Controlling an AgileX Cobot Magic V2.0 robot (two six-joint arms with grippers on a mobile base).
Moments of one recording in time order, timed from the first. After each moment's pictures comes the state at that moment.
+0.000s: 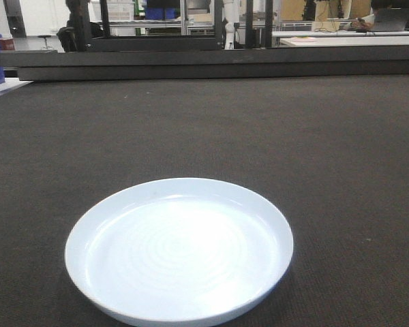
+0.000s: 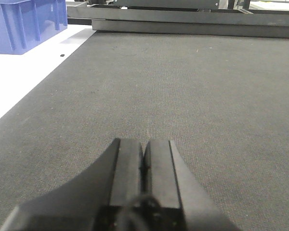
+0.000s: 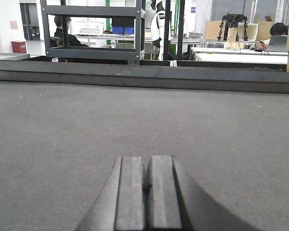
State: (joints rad) left arm 0.00 -0.02 0.03 -0.06 0.14 0.07; right arm 0.09 -0.01 0.03 -0.05 -0.03 0.09
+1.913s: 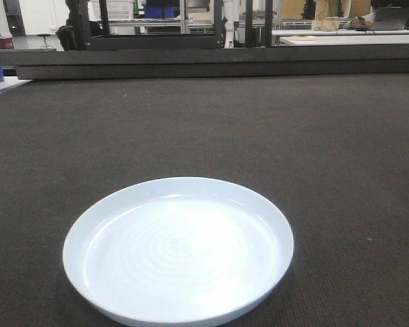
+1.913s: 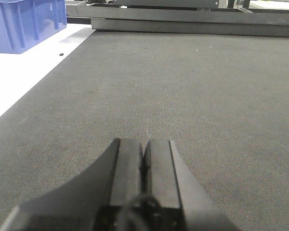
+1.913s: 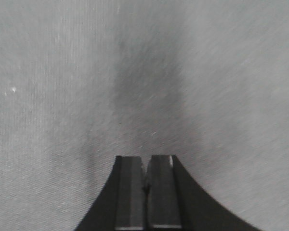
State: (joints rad) left arm 0.00 -0.02 0.03 -0.06 0.14 0.07; right arm 0.24 0.97 -0.68 -0.08 0.95 0.33
